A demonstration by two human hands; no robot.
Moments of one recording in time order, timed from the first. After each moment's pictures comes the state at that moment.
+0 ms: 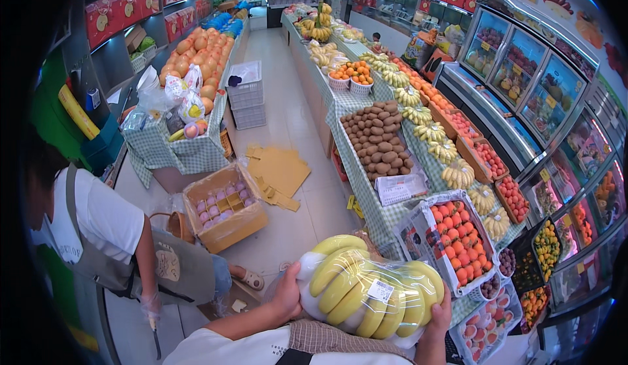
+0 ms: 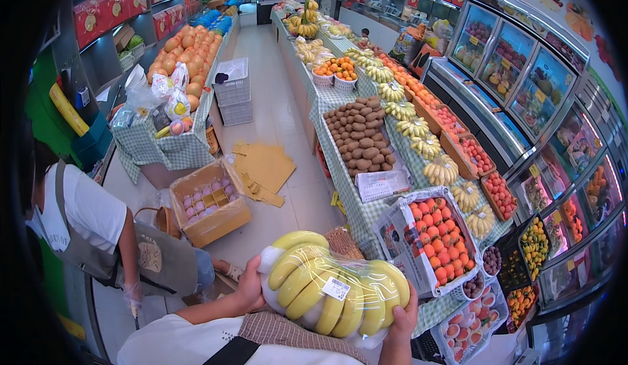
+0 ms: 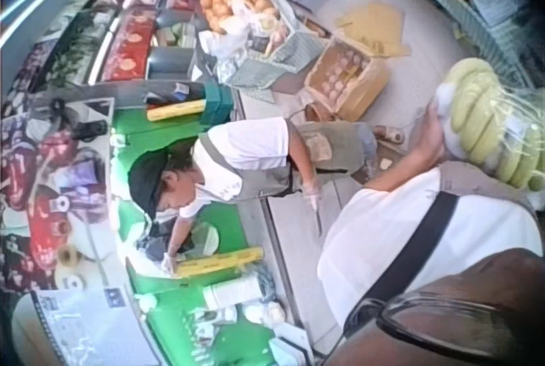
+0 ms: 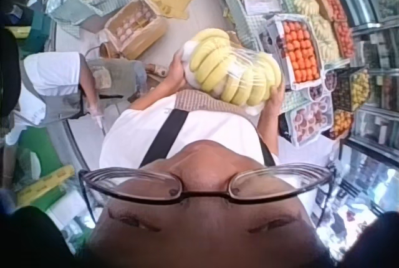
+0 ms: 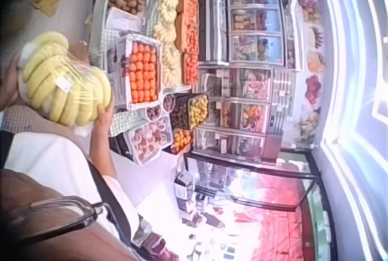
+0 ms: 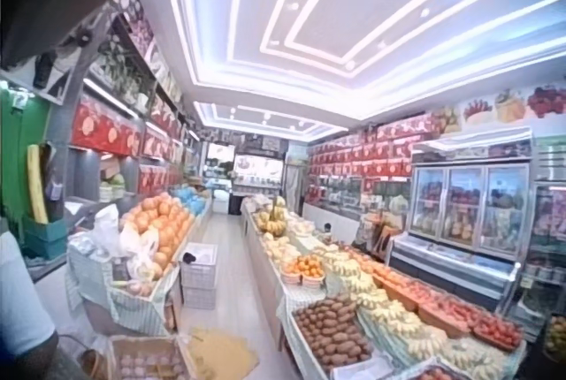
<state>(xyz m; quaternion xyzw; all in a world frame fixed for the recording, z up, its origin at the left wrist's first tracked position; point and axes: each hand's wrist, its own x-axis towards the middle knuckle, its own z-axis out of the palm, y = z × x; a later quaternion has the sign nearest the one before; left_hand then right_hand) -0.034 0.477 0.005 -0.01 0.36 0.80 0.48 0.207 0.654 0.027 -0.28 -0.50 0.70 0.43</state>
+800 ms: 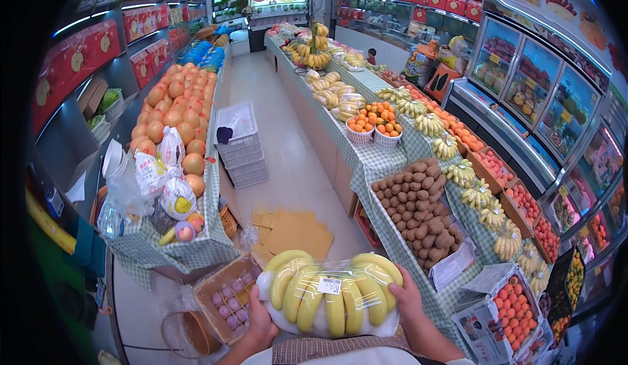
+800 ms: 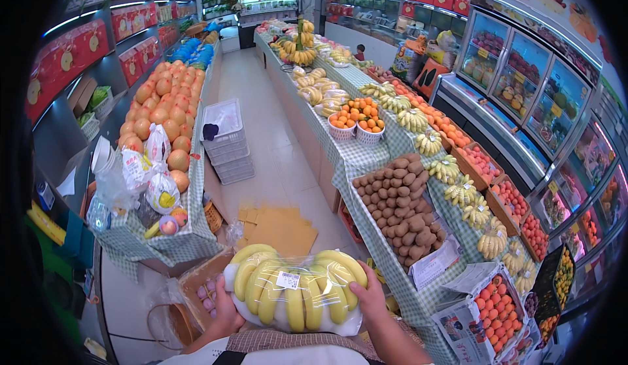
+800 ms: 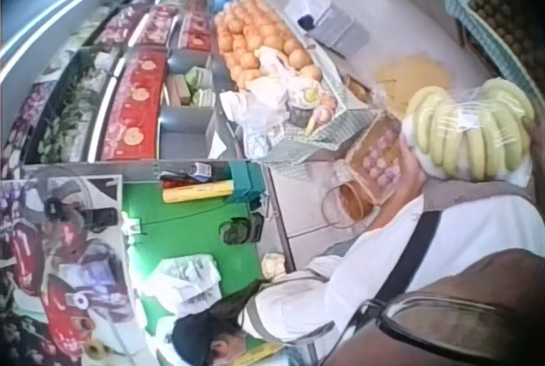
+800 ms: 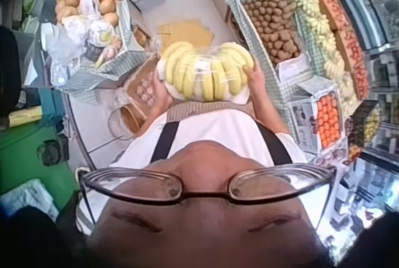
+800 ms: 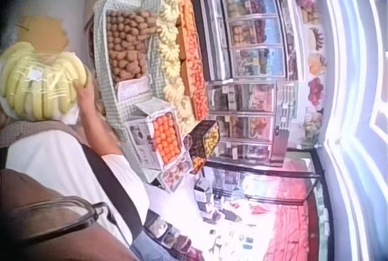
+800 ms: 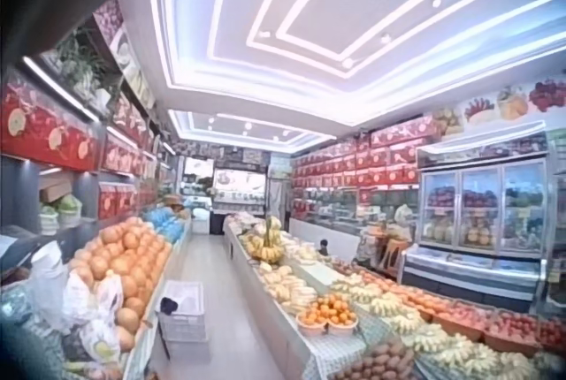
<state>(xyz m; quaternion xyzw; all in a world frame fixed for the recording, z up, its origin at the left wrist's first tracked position) -0.540 0.540 -0.018 -0.02 0.42 0.84 0.33 -0.355 0.774 0.009 -0.25 -0.48 0.79 0.27</state>
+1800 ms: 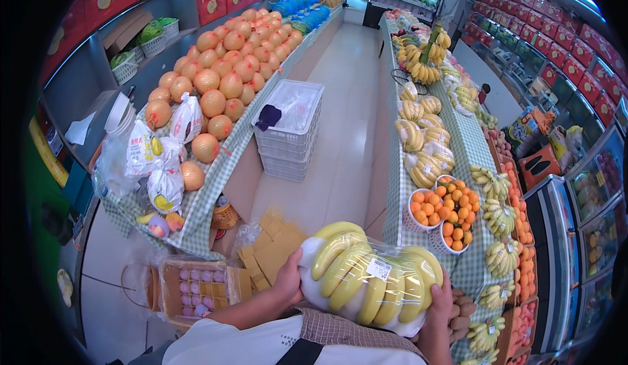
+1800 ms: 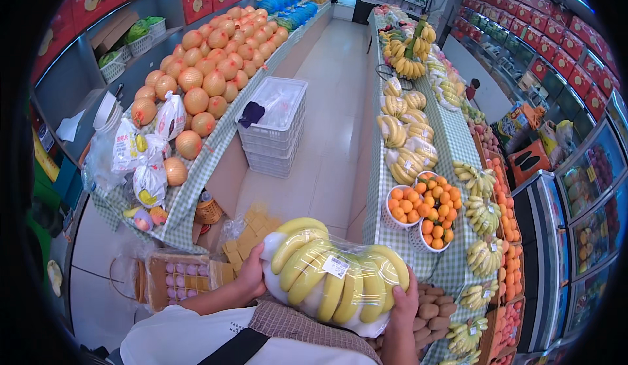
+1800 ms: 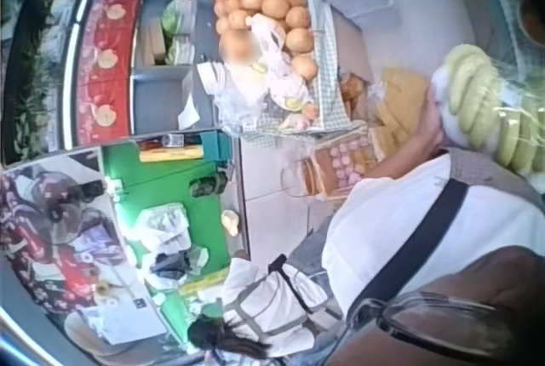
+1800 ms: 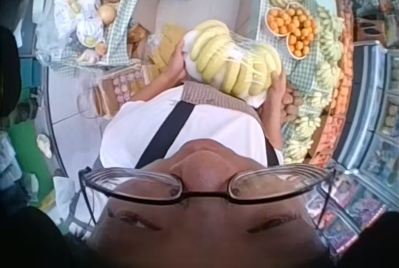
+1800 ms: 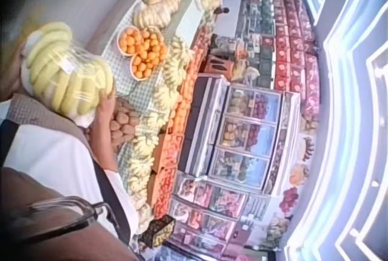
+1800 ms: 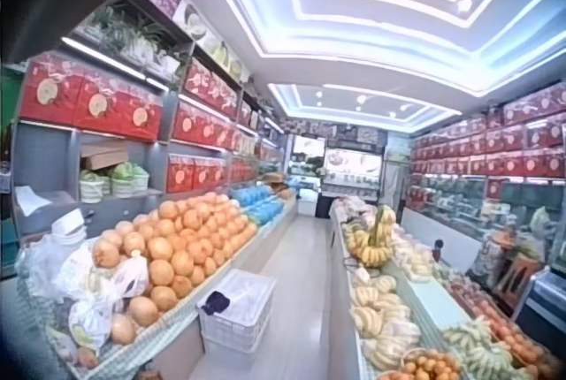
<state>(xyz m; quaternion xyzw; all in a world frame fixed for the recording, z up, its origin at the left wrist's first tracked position) -0.871 0.932 -0.029 -0.13 0.35 0.88 0.28 -0.745 1.204 0.013 -0.19 -0.55 0.79 0.20</state>
